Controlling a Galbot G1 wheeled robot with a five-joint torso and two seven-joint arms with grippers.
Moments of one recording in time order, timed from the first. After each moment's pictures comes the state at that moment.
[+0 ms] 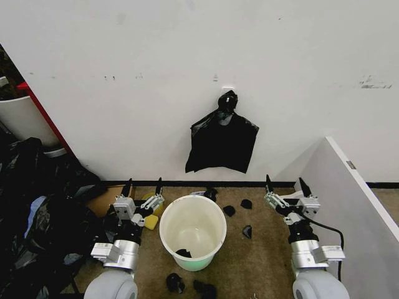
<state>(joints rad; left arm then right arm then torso) 1.61 -1.36 -0.44 -2.19 -0.27 -0.15 -0.06 -1.58 1.40 0.56 2.13 0.01 0.27 0.05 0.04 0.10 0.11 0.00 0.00</state>
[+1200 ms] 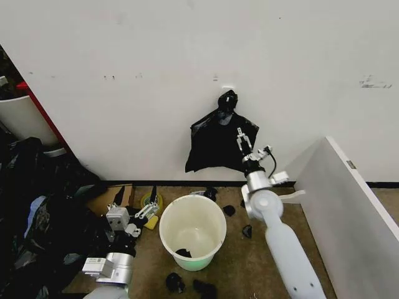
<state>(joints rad) 1.70 -1.38 -0.46 -2.25 -0.24 -0.18 -0.09 -0.84 1.48 0.31 1.55 1.27 0.11 -0.21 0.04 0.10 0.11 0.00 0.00</state>
